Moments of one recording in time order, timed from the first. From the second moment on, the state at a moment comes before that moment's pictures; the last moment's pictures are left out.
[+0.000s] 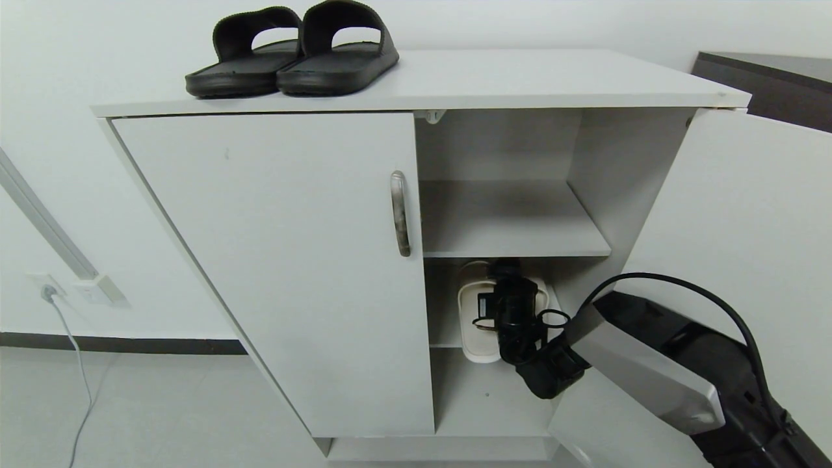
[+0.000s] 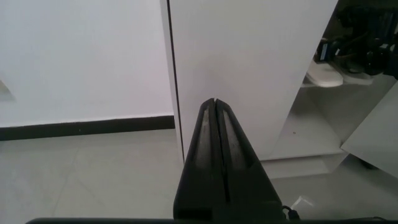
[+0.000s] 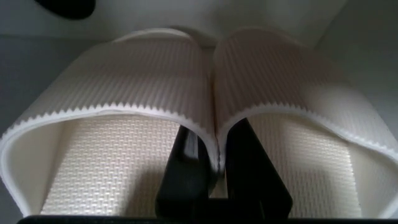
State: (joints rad) left arm 0.00 0.00 0.00 0.00 -0.05 0.02; right arm 0.58 2.65 -1.54 -1.03 -0.61 0.03
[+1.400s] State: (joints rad) left arm 0.00 0.00 0.00 0.00 -0.05 0.02; right arm 0.59 2.60 -1.40 -1.08 -0.60 0.03
